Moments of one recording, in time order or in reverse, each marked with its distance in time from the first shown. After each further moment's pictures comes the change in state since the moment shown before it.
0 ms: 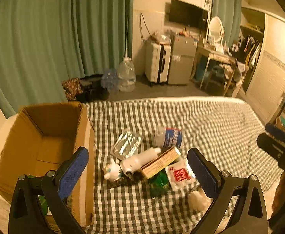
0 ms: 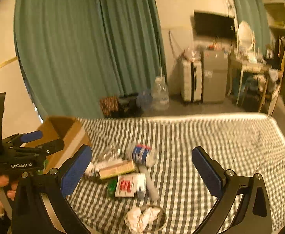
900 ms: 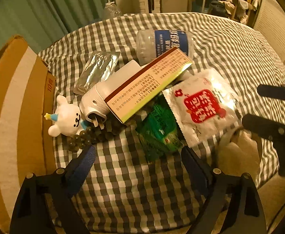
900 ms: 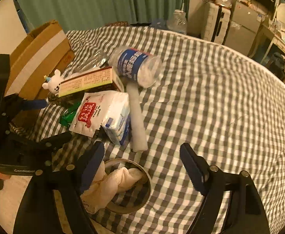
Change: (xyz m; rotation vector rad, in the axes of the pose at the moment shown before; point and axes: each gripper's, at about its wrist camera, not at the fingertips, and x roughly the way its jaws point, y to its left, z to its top) left arm 0.124 -0.044 -0.091 0.161 0.413 0.047; right arm 0.126 -0.026 -0.088 -0.186 0.490 0.044
